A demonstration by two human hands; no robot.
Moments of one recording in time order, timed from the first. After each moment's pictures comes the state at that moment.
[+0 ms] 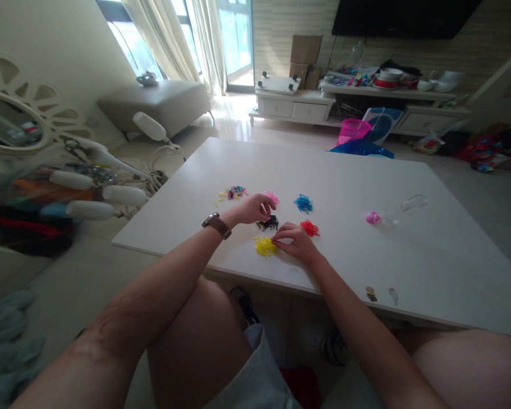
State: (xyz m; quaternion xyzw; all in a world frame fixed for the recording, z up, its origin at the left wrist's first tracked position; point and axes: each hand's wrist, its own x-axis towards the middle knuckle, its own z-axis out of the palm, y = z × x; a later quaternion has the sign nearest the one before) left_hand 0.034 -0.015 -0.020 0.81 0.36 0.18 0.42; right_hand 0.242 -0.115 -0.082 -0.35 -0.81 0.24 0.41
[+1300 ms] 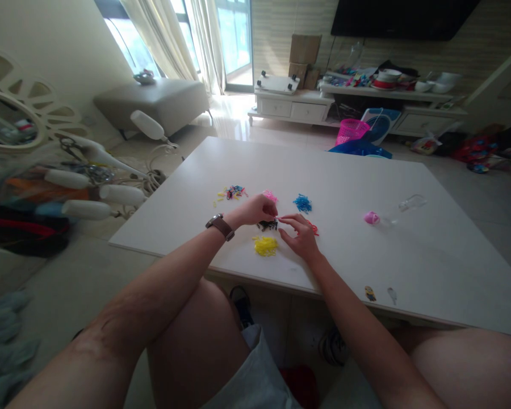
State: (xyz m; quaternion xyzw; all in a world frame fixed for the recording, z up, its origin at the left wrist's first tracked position) left_hand 0.048 -0.019 -0.019 0.82 0.35 0.19 0.41; right_hand 0.245 -0.113 -0.085 -0.44 -0.76 0.12 0.47
